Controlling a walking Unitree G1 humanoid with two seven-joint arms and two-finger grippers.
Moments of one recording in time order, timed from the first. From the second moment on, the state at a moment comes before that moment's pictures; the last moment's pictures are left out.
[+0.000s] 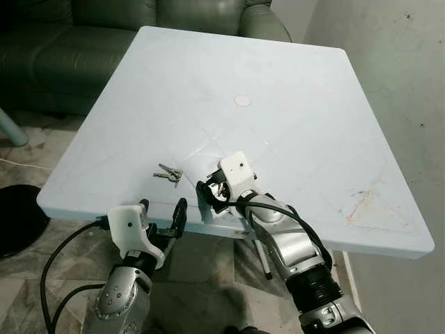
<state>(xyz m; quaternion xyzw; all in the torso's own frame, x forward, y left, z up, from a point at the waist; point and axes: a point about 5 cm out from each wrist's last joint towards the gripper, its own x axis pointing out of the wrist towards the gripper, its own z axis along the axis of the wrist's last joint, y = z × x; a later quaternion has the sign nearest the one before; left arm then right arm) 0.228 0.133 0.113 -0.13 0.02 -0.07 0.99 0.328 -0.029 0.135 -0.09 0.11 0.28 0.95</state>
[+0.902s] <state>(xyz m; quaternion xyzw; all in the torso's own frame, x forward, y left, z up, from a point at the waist) 0.228 0.132 0.114 -0.13 0.01 -0.07 0.99 0.330 -0.032 0.136 -0.09 0.10 0.26 0.96</state>
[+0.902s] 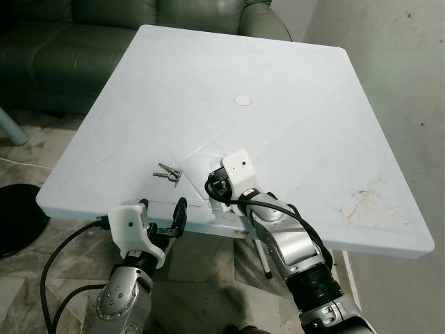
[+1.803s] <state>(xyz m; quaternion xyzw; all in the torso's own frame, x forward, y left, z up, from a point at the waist) 0.229 0.132 0.114 -0.12 0.01 -0.06 0.99 0.333 -0.033 0.144 -0.08 0.07 0.25 0.96</state>
